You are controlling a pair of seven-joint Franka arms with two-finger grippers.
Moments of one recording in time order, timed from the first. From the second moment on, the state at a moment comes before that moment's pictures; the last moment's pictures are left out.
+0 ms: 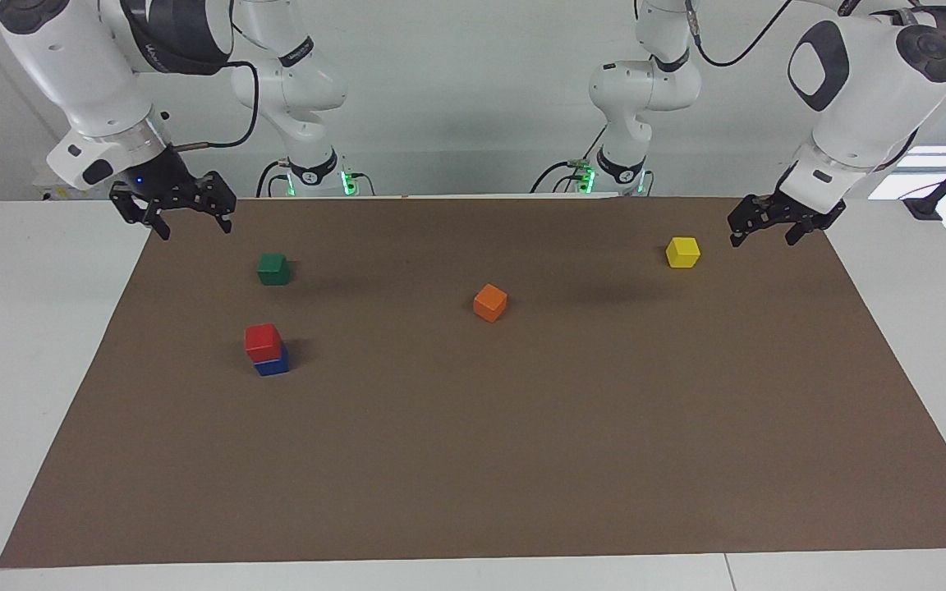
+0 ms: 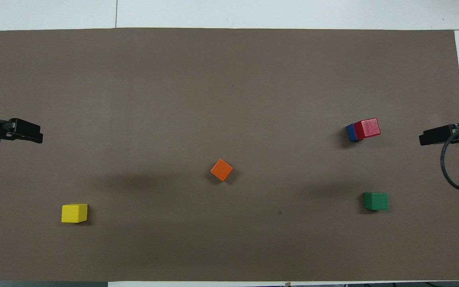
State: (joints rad) left arm -0.09 -0.02 0.09 -1.73 0.01 1.63 0.06; right arm -0.06 -0.09 -0.03 -1.77 0.03 1.63 -0.16
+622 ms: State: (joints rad) left arm -0.09 -0.02 0.09 -1.73 0.01 1.63 0.06; right arm -0.07 -0.05 -0.03 -1.72 0.02 1.60 -0.16
